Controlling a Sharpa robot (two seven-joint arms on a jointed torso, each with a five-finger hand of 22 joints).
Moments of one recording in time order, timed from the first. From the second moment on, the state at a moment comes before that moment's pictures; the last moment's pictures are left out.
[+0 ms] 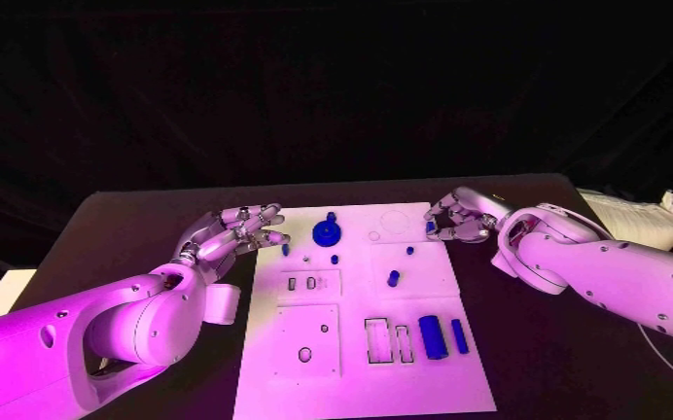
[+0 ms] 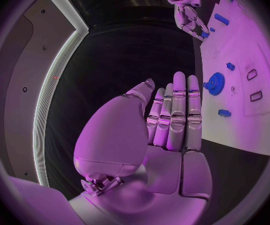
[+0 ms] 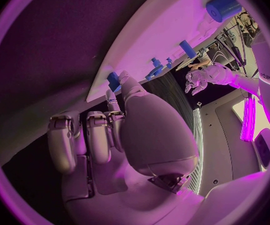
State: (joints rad) left arm 1.16 -0.97 -0.04 1.75 0.12 -0.40 0.47; left_hand 1.42 -0.07 0.25 0.12 0.15 1.04 0.19 0.08 0.07 1.15 0.13 0.07 0.07 1.28 0.07 0.23 0.30 0.17 1.03 0.17 0.32 0.11; right arm 1.17 -0.93 0.03 1.33 -1.29 -0.33 0.07; right_hand 1.43 -0.07 0.08 0.10 0.18 1.05 0.14 0.07 0.07 1.47 0.05 1.49 1.31 1.47 -0.02 1.56 1.31 0.01 1.46 0.09 1.57 1.31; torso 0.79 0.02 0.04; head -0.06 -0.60
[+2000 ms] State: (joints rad) left arm 1.16 -0.96 -0.04 1.71 0.12 -0.40 0.47; left_hand 1.42 -0.06 0.27 0.11 0.15 1.04 0.19 0.07 0.07 1.15 0.13 0.07 0.07 1.28 0.07 0.23 0.30 0.17 1.03 0.17 0.32 0.11; right arm 1.17 -0.79 0.03 1.55 -1.45 -0.37 -0.13; right_hand 1.40 0.01 0.17 0.07 0.18 1.14 0.11 0.11 0.08 1.47 0.00 1.50 1.31 1.47 -0.06 1.57 1.31 0.01 1.47 0.05 1.57 1.31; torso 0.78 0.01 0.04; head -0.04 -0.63
